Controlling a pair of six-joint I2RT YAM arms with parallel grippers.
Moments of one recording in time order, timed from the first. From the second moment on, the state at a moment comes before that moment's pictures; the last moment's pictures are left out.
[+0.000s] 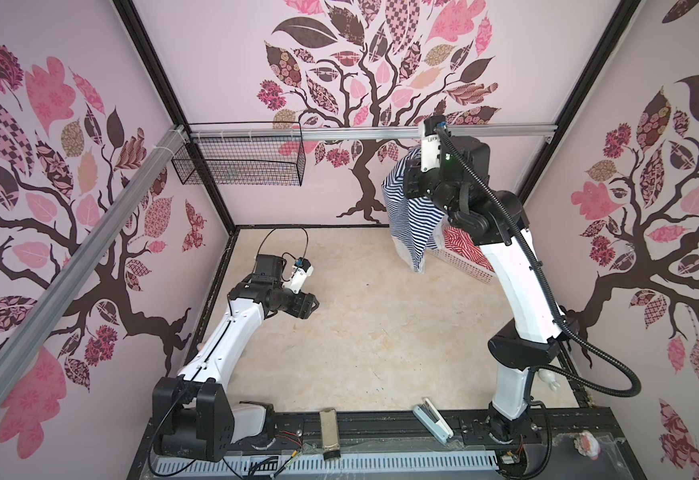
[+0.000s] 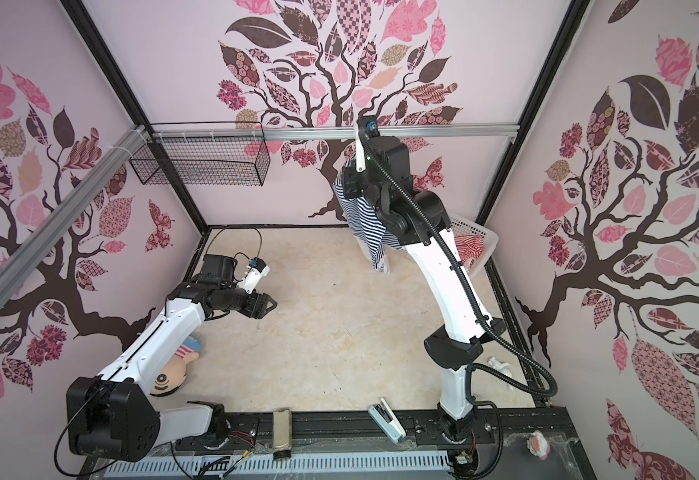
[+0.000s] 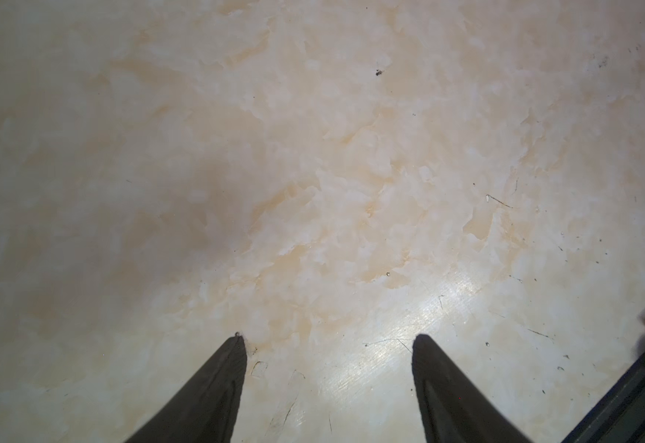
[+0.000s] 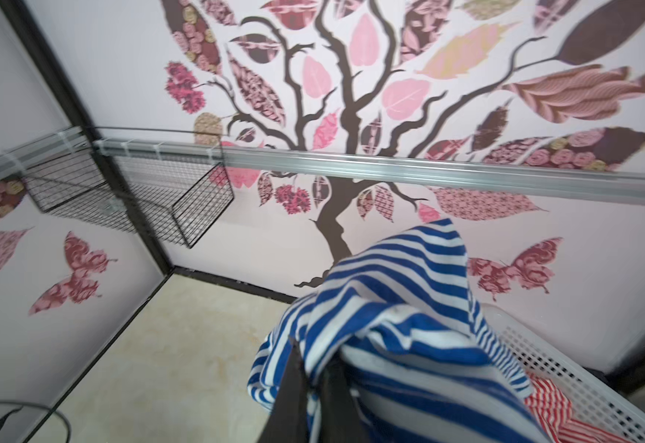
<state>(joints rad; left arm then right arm) -0.13 1.29 1.01 -0.74 0.34 0.27 0.65 1.90 2.61 -0.91 0.27 0.09</state>
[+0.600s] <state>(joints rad) 0.02 1.29 0.97 -0.74 0.34 0.28 1.02 2.12 1.69 -0.75 -0.01 0.12</state>
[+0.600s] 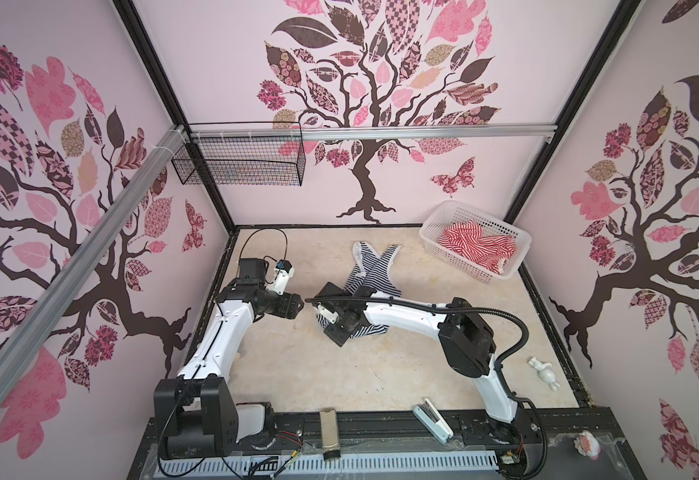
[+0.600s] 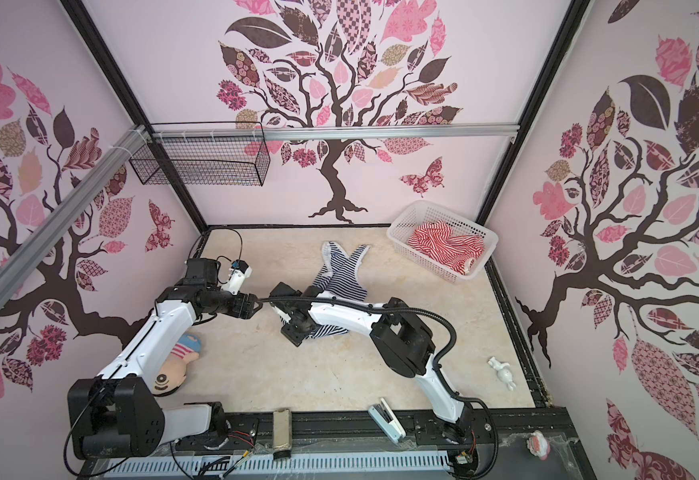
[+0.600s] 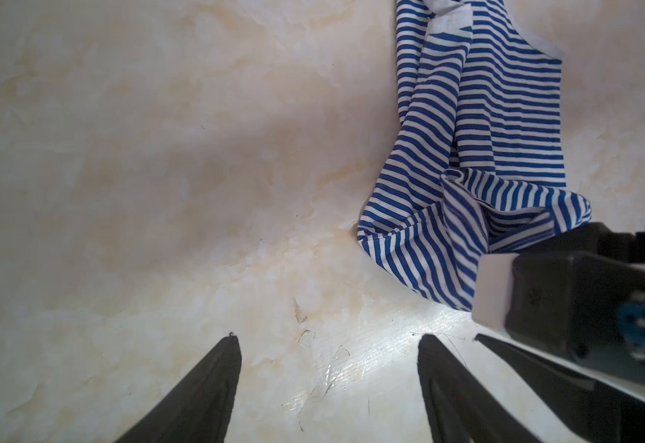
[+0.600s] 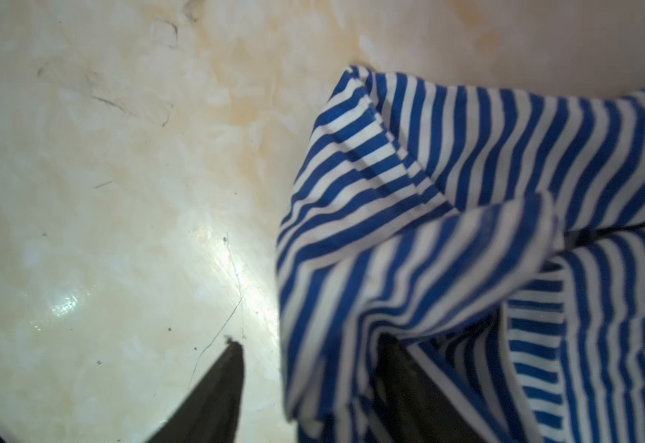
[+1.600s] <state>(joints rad) -0.32 1.72 1.20 -0.69 0.32 0.26 0.72 1.78 1.10 -0.25 -0.17 0.66</state>
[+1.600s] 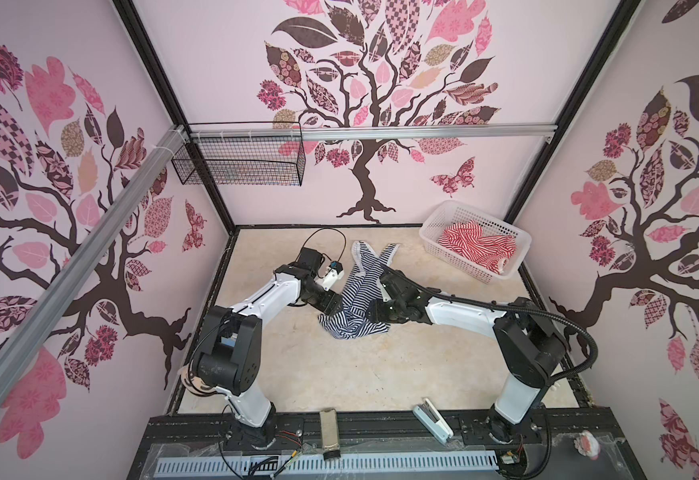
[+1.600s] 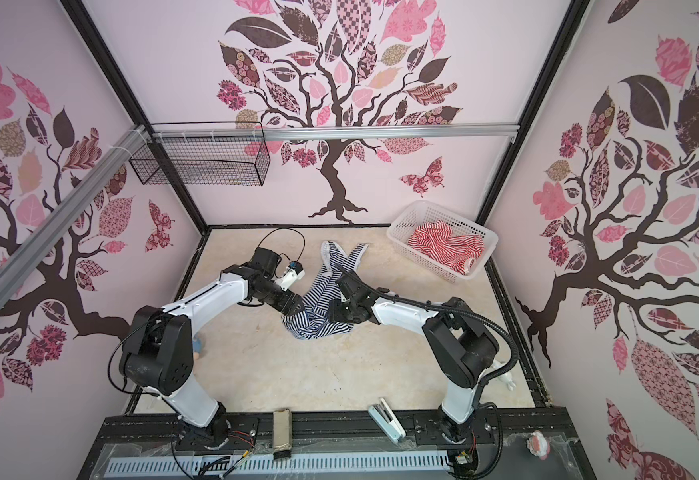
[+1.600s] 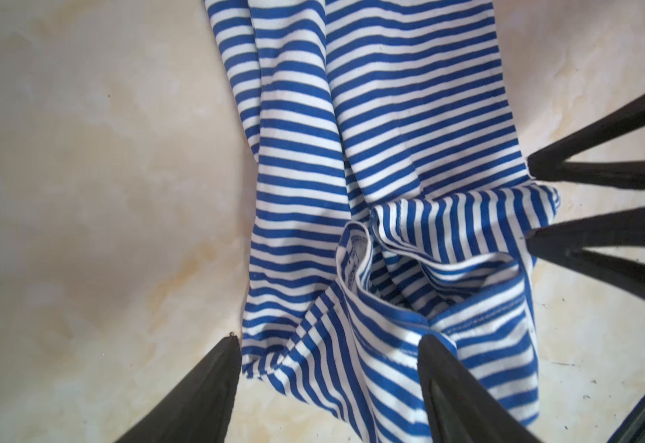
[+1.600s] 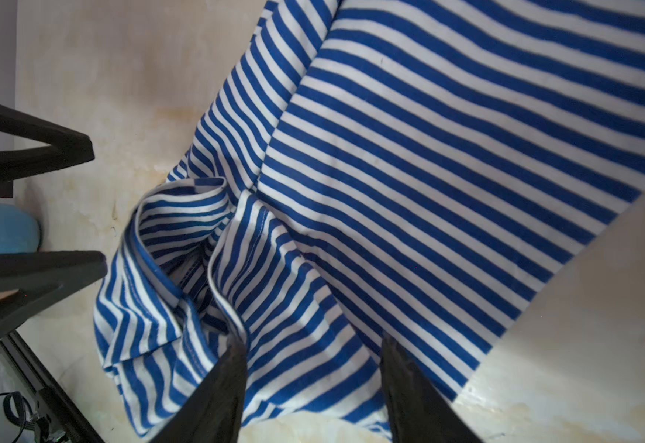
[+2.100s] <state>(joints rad) -0.44 1.86 1.28 -0.73 0.17 0.30 0.71 1.82 1.10 -0.24 -0.22 0.64</state>
